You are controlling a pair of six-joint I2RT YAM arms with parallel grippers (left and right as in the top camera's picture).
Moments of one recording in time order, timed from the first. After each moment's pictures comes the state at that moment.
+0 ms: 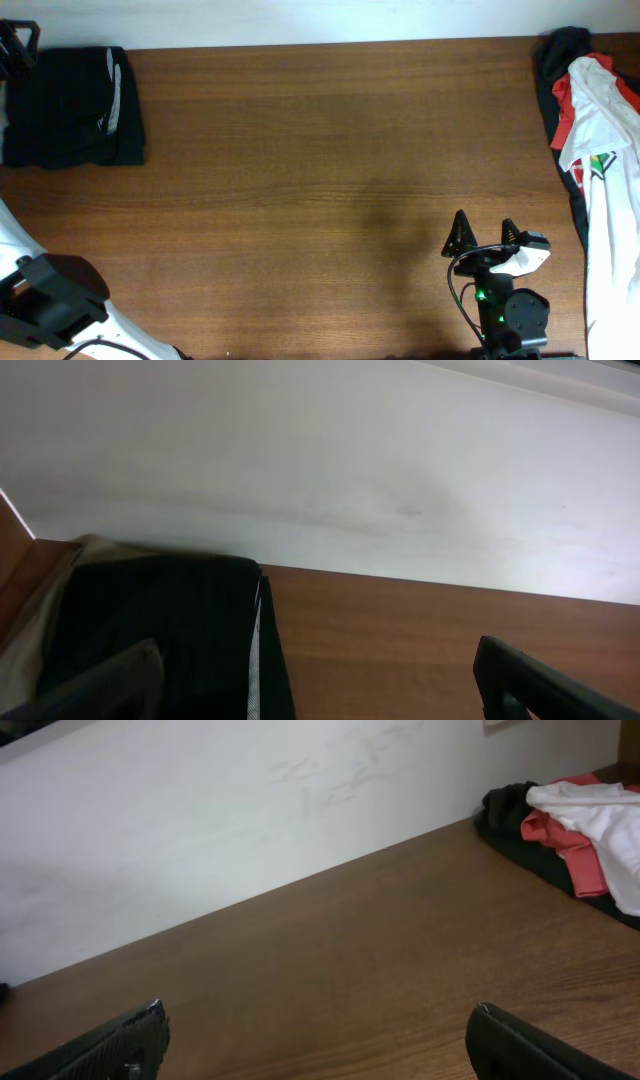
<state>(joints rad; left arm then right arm) 0.60 2.01 2.29 -0.83 0.66 0.11 0.07 0.01 0.01 -0.06 0.13 0.37</state>
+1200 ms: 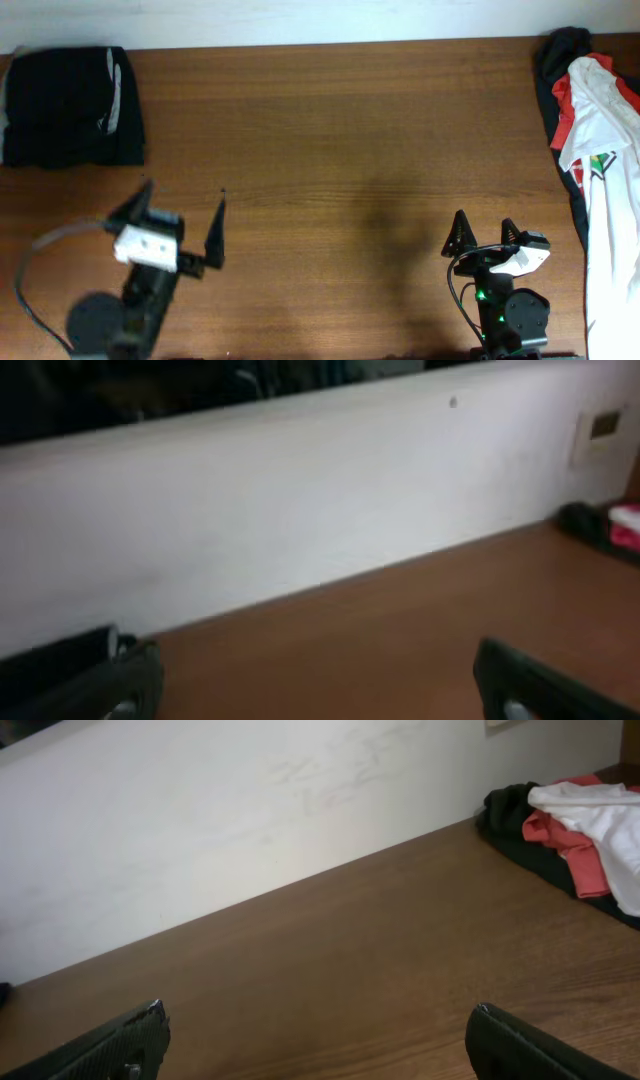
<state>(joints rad) -0.01 0.42 0.65 -0.26 0.25 0.14 0.07 0.01 0.01 -0.06 0.13 0.37</state>
